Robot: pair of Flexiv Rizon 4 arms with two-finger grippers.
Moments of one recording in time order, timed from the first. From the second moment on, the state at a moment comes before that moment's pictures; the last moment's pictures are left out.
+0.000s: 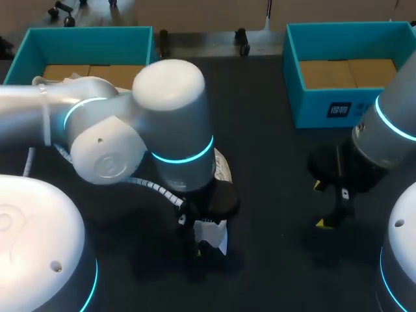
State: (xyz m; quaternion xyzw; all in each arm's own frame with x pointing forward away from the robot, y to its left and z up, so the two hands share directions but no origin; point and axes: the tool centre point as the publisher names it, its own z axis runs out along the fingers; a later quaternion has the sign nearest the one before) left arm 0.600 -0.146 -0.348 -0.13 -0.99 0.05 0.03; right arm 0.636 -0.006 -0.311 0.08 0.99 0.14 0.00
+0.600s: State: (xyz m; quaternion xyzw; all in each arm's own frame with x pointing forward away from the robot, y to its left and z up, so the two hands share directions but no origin) left arm 0.595 -0.152 -0.381 -0.09 -1.00 0.04 0.02; right arm 0.636 -0.006 -0.311 0.08 0.99 0.14 0.00
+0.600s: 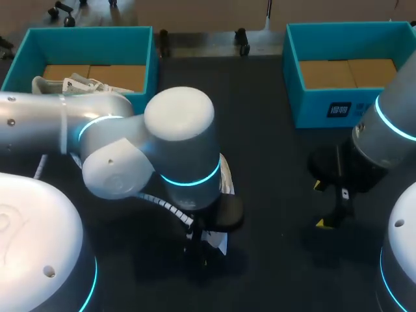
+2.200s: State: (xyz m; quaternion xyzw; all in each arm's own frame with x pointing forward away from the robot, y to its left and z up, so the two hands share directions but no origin) left arm 0.634 -0.153 -0.344 -0.08 -0.99 0.06 0.03; right arm 0.636 -0.006 -0.311 0.08 0.99 0.14 0.00
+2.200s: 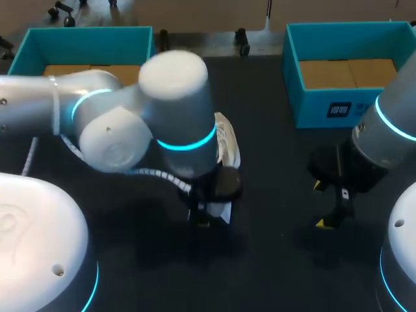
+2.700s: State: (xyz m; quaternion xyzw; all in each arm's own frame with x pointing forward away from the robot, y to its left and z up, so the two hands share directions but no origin) left arm 0.662 -0.158 -0.271 -0.09 -0.99 0.05 0.05; right arm 0.636 -0.006 -0.311 0.08 0.99 0.14 0.00
